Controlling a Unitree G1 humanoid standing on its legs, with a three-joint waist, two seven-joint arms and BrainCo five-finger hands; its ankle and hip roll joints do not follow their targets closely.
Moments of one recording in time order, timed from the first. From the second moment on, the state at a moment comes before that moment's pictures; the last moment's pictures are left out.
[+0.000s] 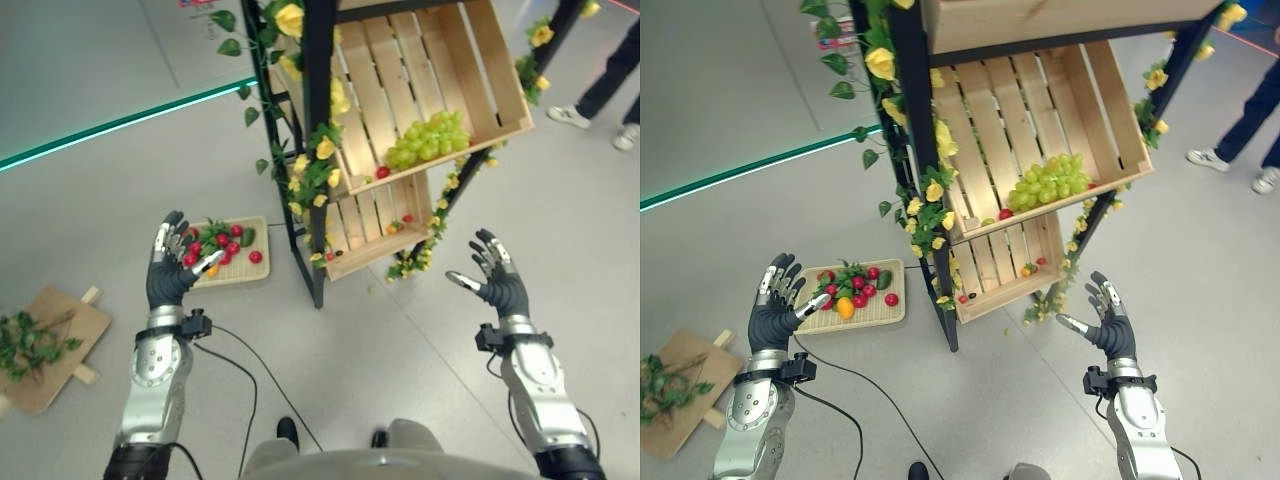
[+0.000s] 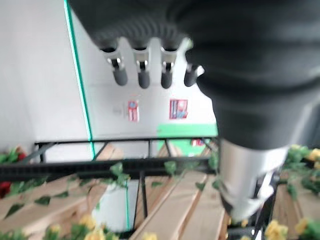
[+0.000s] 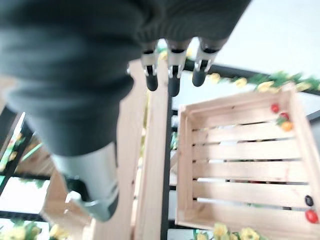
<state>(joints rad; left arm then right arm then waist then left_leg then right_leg) 0.10 0.36 0.10 -0.01 -0.33 -0.32 0.17 0.13 -0.34 -0.05 0.04 0.23 -0.25 -0.04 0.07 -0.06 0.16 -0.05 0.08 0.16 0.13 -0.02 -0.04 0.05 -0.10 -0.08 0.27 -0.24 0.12</state>
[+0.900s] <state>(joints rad) 0.11 0.30 0.08 -0.02 -0.30 -0.32 0.18 0.18 -0.36 -0.08 0.01 0.25 -0.24 -0.03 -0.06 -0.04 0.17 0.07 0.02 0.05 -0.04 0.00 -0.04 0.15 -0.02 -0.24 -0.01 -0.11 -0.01</state>
